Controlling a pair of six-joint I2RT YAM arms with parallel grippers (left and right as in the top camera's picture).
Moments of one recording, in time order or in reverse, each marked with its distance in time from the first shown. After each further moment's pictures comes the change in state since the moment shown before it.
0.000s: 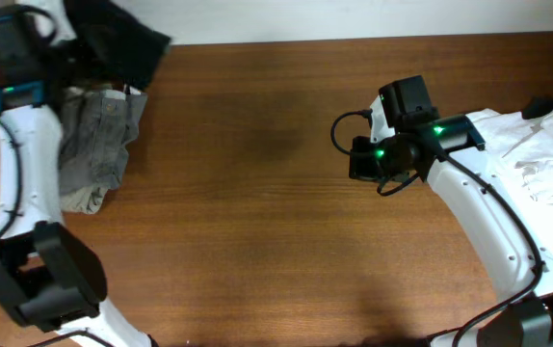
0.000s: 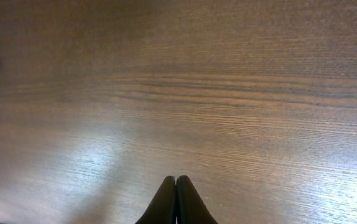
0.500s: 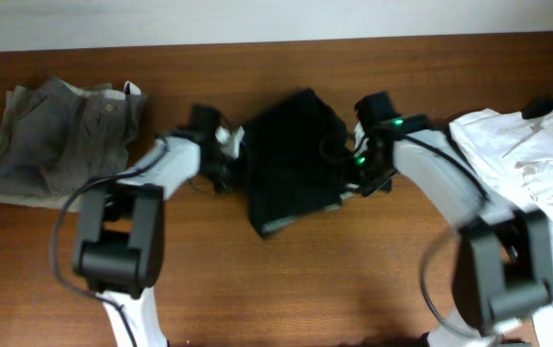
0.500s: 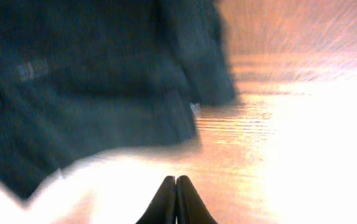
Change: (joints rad) left arm -0.478 0.137 -0.432 -0.258 0.192 -0.097; right arm 0.002 0.202 -0.040 0.063 0.000 0.030
